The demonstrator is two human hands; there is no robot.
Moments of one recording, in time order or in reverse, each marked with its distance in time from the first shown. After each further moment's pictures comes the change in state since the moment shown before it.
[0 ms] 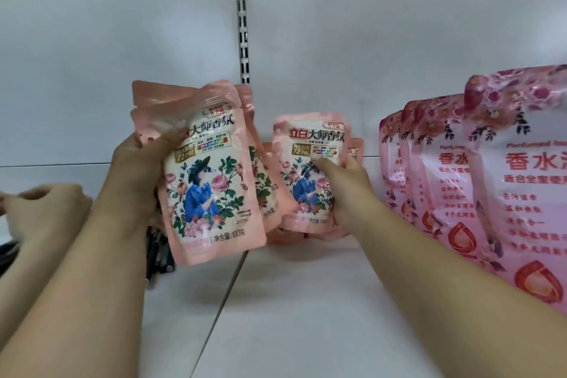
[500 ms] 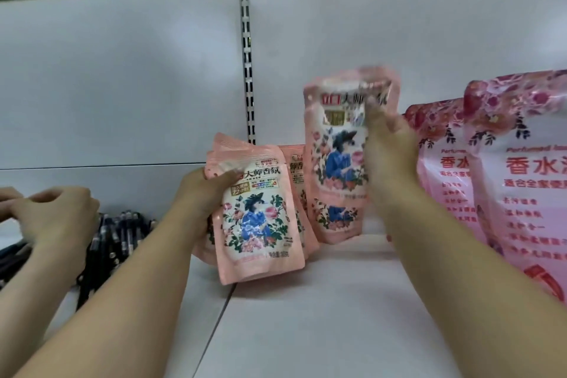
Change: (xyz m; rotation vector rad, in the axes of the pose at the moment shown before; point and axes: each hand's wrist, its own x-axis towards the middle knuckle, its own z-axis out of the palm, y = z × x) left_hand 0.001 -0.046 0.029 0.182 -0.118 -0.266; right_hand -0.036 -0.060 -0.017 -0.055 0.225 -0.320
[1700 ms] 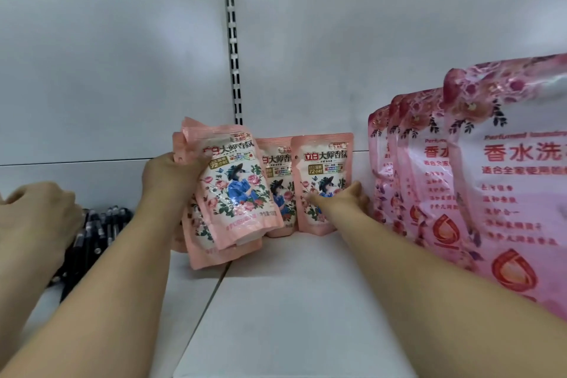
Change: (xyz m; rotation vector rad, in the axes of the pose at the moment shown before) left_hand -0.006 0.014 -0.010 0.154 0.254 0.108; right_hand 0.015 0.096 0.009 -0.700 -0.119 0.442
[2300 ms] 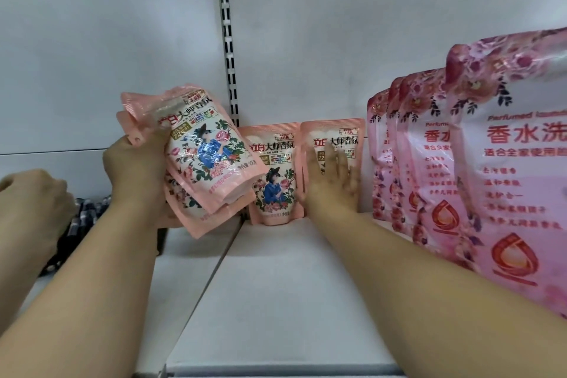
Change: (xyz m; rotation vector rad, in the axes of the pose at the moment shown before) left_hand 0.006 -0.002 -0.007 -0.291 0.215 0.054; right_hand -0.014 0.005 0.008 -0.743 0.048 -0.543
